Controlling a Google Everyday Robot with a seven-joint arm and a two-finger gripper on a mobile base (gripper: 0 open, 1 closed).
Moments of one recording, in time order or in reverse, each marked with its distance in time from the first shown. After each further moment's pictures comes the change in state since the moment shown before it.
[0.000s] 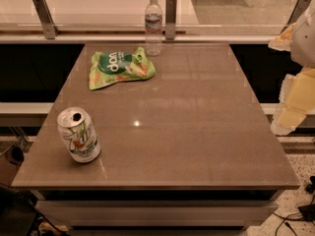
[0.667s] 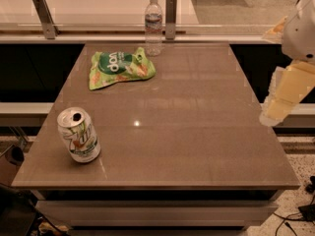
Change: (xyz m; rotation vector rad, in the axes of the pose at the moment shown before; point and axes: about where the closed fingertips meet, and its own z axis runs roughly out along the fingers) arm -0.015 -0.012 0.001 0.031 -0.033 -0.002
